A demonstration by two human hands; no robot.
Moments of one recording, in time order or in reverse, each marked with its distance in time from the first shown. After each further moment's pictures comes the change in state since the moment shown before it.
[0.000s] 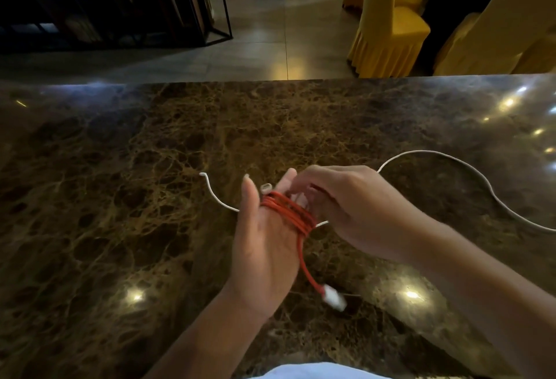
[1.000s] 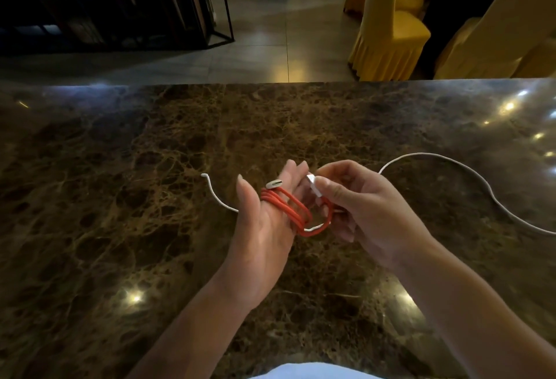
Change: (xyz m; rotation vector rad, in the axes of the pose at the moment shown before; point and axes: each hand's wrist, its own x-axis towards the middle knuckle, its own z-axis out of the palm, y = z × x) left_hand 0.001 0.015 -0.011 0.243 -0.155 0.032; right_hand -0.013 0.003 0.021 1.195 0.207 0.556
